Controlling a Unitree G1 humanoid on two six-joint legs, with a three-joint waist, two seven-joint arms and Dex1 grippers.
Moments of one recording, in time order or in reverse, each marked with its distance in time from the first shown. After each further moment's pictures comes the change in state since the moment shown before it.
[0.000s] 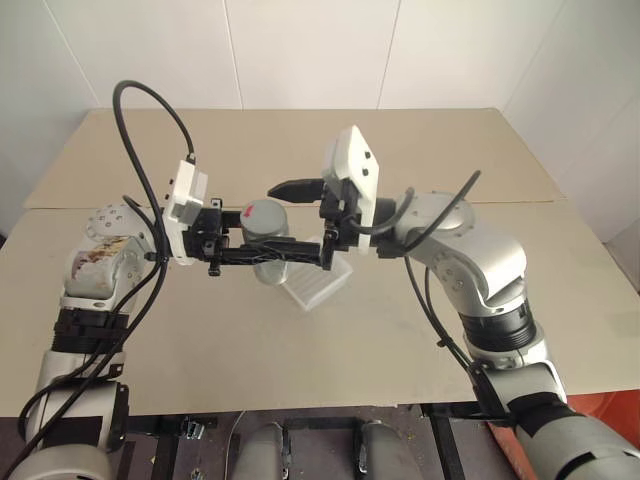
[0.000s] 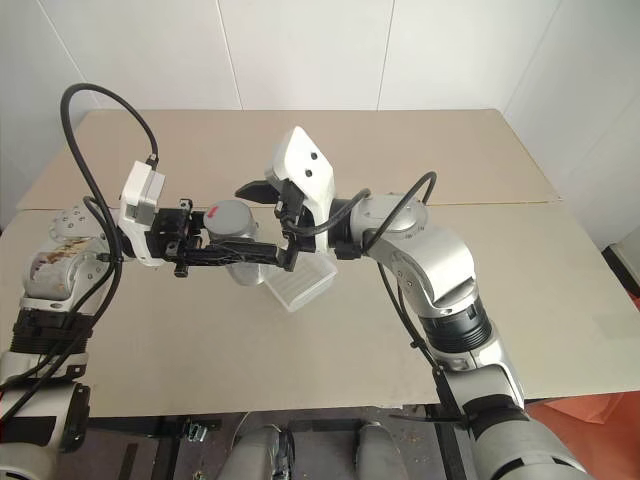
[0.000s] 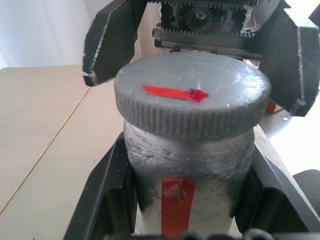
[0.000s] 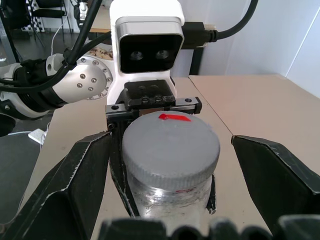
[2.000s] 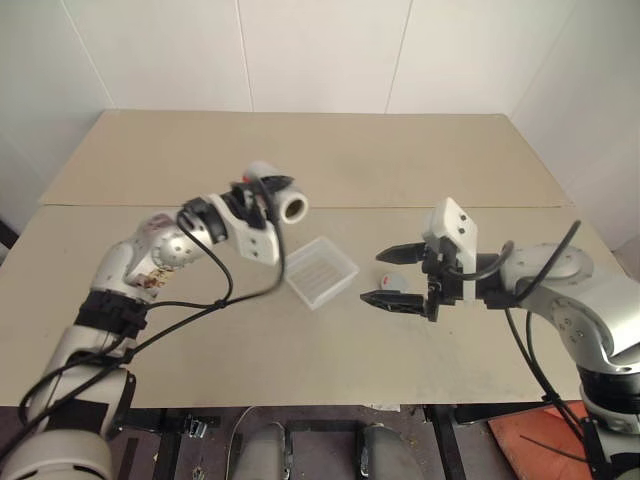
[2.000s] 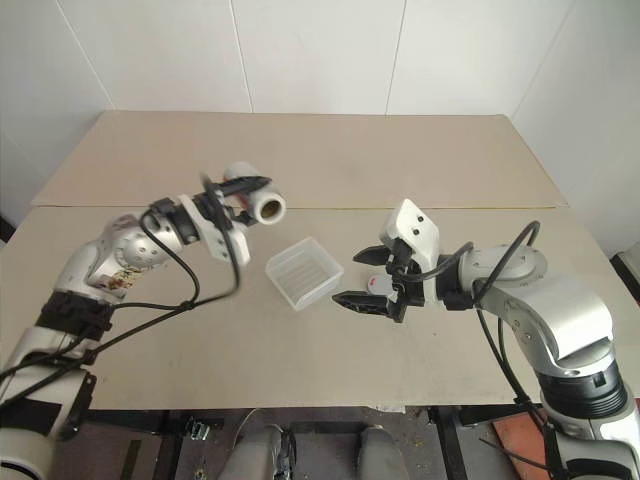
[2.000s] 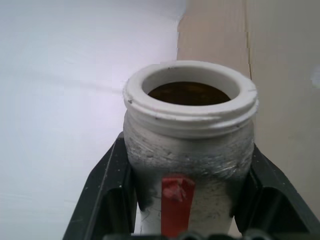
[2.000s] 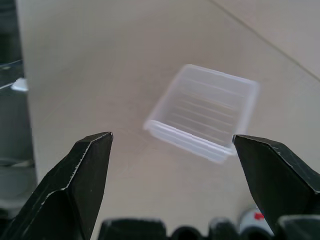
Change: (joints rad) left arm -0.150 0.038 -0.316 0.283 1.267 -1.124 1.203; right arm 0.338 -0.475 -0.196 -0.256 0.165 0.265 0.092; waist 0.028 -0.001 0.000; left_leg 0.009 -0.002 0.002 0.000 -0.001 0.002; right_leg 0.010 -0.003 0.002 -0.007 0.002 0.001
